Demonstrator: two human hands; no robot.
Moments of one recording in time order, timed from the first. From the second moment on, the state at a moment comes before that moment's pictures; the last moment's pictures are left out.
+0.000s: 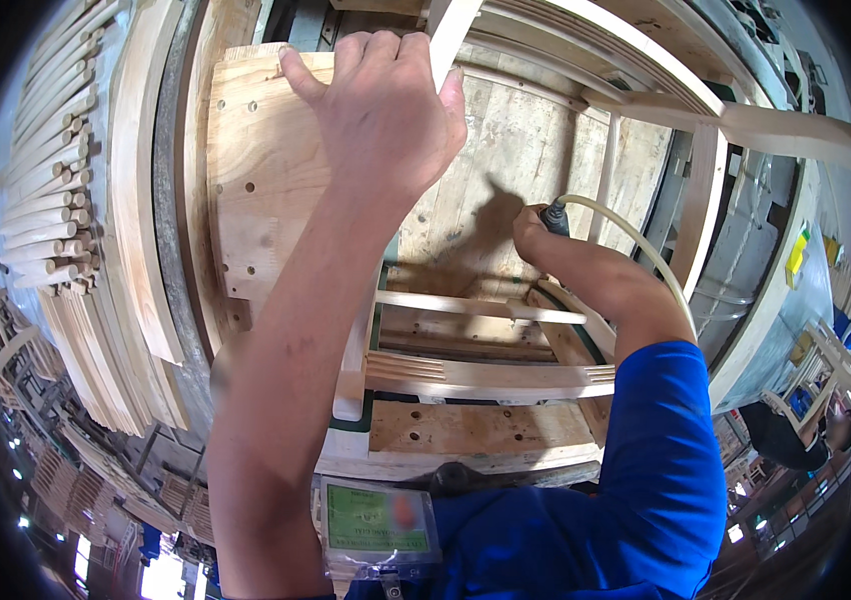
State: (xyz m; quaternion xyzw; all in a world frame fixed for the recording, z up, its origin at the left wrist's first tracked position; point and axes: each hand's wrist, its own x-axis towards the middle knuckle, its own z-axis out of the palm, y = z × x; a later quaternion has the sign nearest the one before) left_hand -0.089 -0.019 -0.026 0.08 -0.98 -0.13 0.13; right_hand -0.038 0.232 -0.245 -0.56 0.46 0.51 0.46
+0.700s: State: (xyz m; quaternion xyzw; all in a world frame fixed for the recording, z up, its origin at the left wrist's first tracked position) left_hand -0.087 -0.017 -0.022 0.05 -0.97 -0.15 0.19; right_hand -0.063 0.243 -0.094 -0.48 0.71 0.38 0.35
